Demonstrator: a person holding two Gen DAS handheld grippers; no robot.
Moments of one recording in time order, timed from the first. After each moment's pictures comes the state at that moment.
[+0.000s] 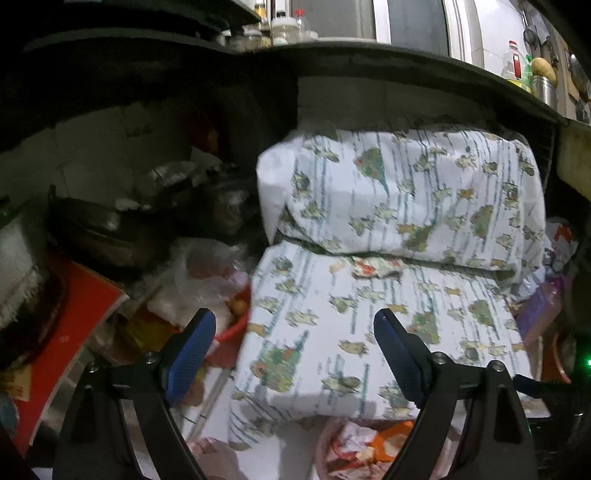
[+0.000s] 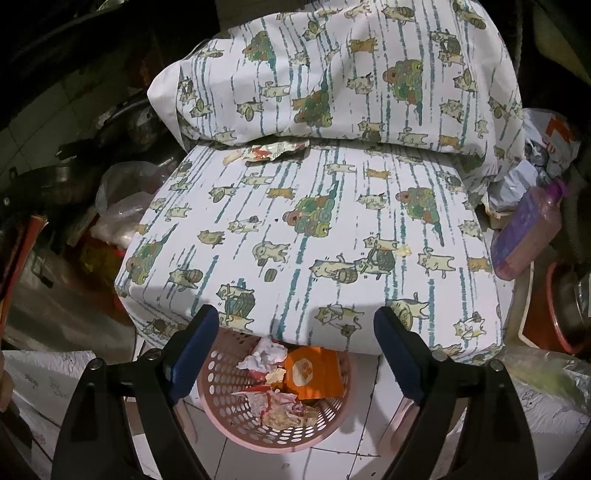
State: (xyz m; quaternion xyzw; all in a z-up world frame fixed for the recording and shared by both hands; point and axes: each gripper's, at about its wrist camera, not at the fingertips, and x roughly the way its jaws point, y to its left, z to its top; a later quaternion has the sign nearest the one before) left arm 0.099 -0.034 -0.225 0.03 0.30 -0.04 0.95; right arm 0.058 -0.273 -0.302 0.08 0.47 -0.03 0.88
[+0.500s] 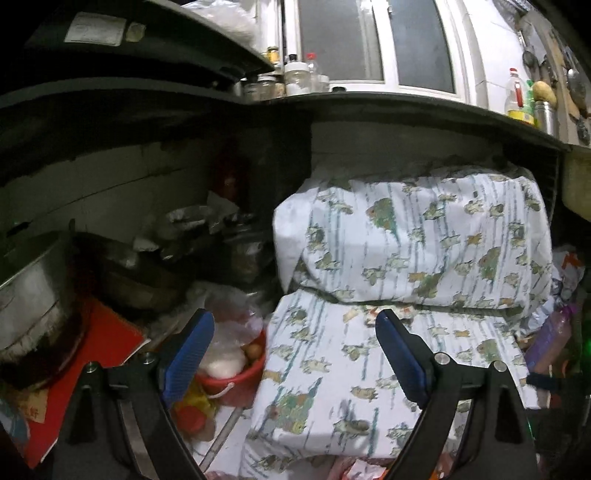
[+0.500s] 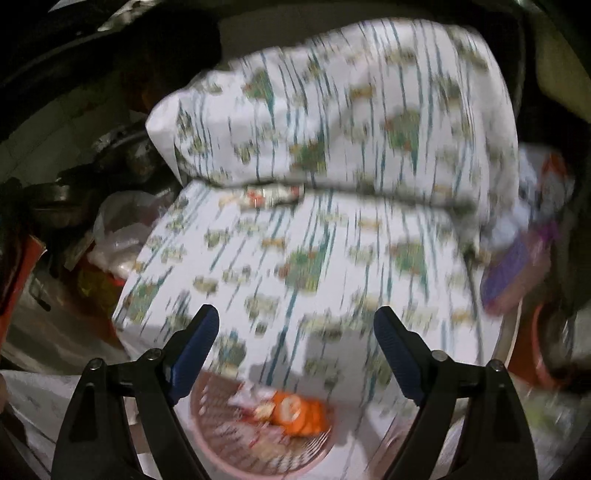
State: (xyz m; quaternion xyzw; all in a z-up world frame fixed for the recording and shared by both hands) left arm 0.099 -0.029 -0.193 0.02 0.23 -0.04 0.97; right arm 0.087 -0.283 -0.263 0.04 0.41 -0.03 0.91
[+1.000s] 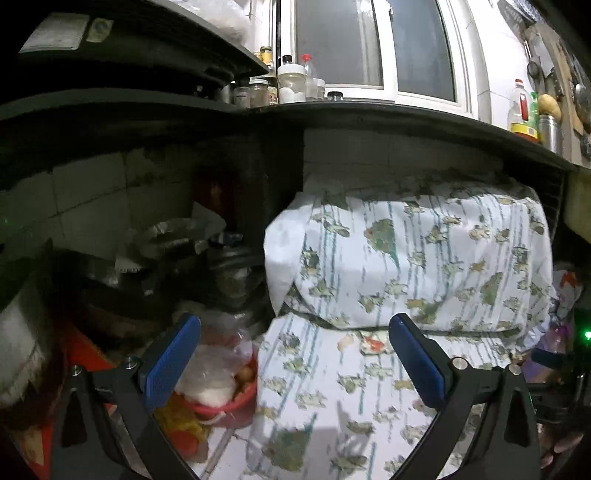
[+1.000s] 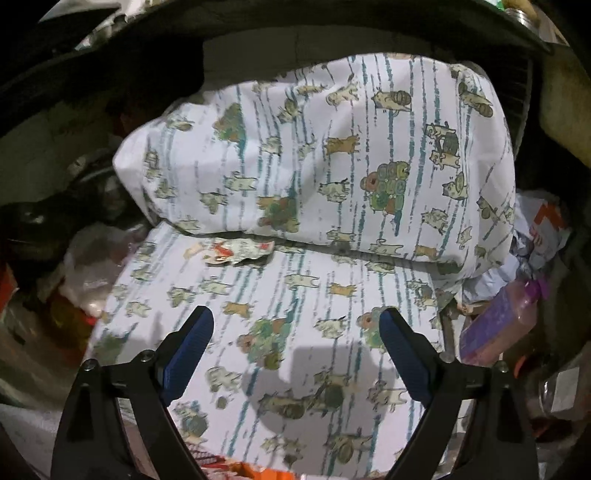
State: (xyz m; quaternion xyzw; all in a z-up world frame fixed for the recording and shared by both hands) left arm 0.165 -0.024 -0.165 0.02 0.23 -0.05 0.97; right arm 0.153 -0.313 -0.249 0.02 0.39 -0.07 0.92
